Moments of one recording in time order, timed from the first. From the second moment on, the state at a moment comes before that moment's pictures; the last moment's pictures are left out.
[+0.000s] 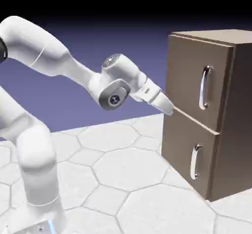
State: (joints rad) arm 0.06 -0.60 -0.05 -2.80 -0.12 3.02 0.81
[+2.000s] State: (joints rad) arm 1.17 -1.30 -1.23 -2.46 -2.73 2.66 2.38
